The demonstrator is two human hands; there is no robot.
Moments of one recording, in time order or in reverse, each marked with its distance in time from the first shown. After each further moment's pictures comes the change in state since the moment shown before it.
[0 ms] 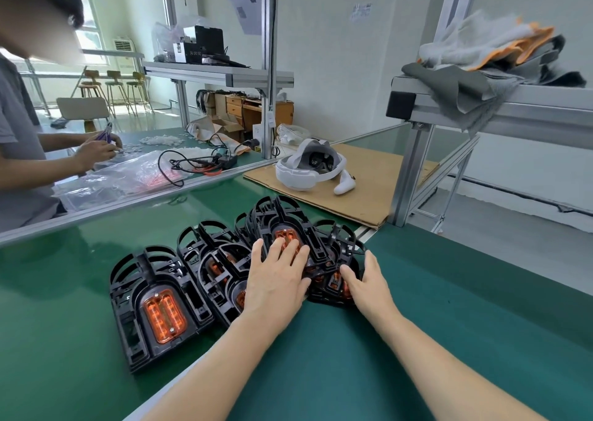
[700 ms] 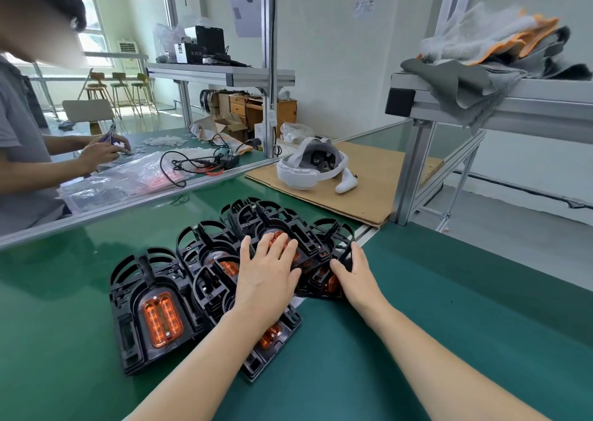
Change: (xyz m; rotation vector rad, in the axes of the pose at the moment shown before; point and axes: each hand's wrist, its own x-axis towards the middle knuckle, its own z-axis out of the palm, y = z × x) left_hand 0.005 -0.012 0.001 -0.045 0.004 -0.079; right_hand 0.007 -0.012 0.009 0.103 -0.101 -0.026
